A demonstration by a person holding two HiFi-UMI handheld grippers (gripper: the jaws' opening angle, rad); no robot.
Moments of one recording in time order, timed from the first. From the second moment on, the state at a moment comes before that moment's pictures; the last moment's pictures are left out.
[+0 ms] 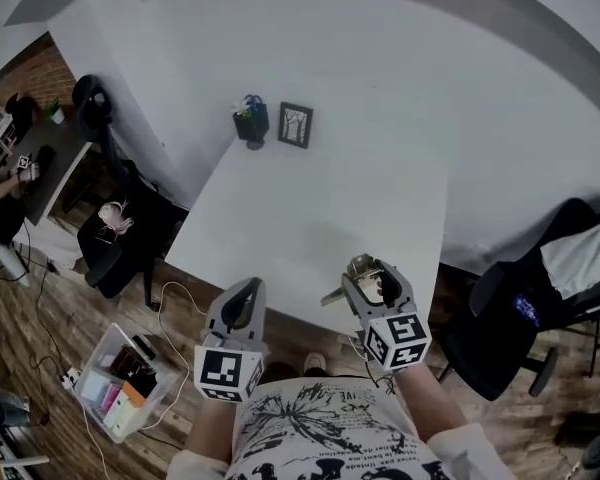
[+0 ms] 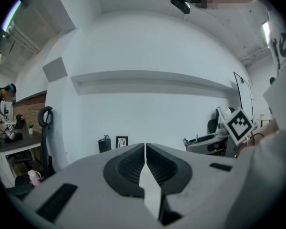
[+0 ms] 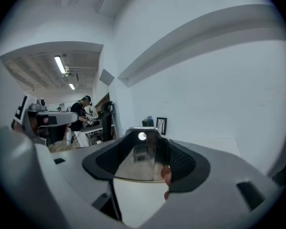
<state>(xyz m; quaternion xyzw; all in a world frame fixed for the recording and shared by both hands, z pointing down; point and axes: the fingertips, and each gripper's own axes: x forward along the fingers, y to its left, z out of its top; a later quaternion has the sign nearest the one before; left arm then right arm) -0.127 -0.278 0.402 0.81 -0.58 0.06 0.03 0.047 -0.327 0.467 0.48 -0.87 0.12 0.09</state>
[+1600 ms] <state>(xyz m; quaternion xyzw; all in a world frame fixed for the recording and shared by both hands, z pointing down) -0.162 -0.508 0.506 0.89 -0.42 0.13 0.10 0.031 -0.504 0.642 0.59 -0.72 0.27 0.26</state>
